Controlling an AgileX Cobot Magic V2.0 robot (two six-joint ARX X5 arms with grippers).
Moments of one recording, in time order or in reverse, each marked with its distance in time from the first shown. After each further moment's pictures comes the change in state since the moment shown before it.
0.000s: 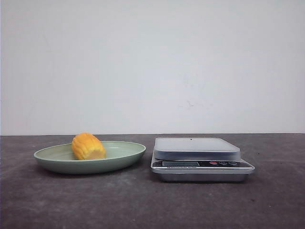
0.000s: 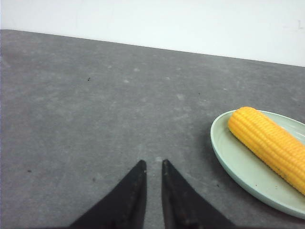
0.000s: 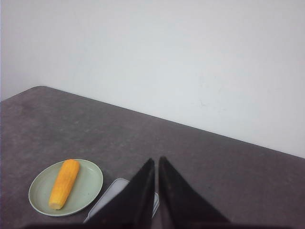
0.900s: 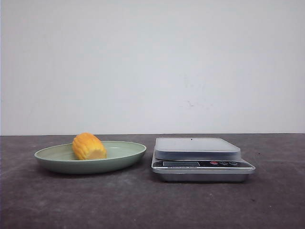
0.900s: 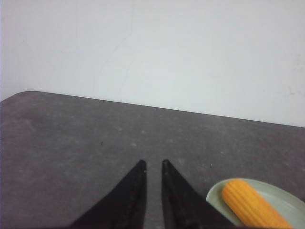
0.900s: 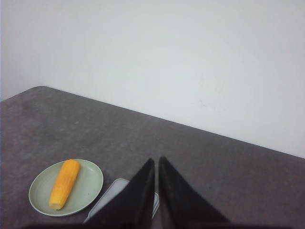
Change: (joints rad) left arm -0.003 -0.003 0.190 -0.014 -0.048 -0.011; right arm 0.000 0.000 0.000 0.000 0.000 0.000
